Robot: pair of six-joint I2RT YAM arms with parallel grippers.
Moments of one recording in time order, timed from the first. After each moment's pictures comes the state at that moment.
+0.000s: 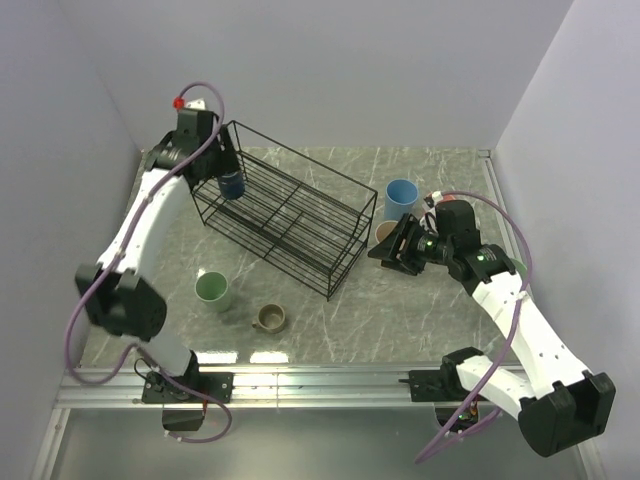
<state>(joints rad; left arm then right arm) -0.20 1.68 1.75 -0.76 -0.23 -0.41 0.30 1.00 0.91 -0.63 -0.46 0.83</state>
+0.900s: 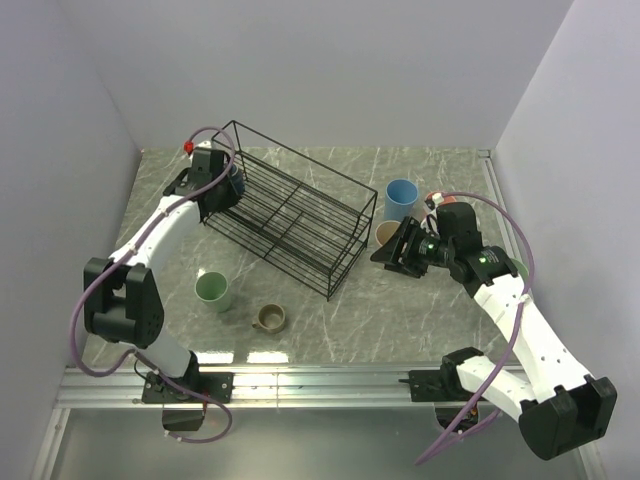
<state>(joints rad) -0.21 1.58 1.29 -0.47 -0.15 -0.59 0.30 0.98 0.91 -0.67 -0.44 0.78</state>
